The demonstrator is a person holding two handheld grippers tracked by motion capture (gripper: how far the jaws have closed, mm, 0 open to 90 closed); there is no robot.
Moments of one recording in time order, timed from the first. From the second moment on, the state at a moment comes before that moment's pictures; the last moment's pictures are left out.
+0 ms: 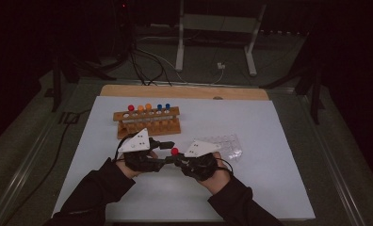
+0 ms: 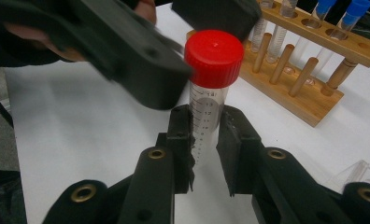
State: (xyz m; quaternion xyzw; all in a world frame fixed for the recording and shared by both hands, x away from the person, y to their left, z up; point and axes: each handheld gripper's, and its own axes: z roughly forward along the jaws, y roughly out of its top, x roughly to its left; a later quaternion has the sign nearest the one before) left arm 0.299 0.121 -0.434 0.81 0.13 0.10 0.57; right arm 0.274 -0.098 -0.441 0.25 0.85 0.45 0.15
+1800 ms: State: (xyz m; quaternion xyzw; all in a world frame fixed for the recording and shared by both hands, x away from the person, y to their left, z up) left arm 0.415 0.251 -0.453 0.73 0.38 0.29 0.49; right arm 0.275 -0.123 -0.430 0.24 0.82 0.49 0.15
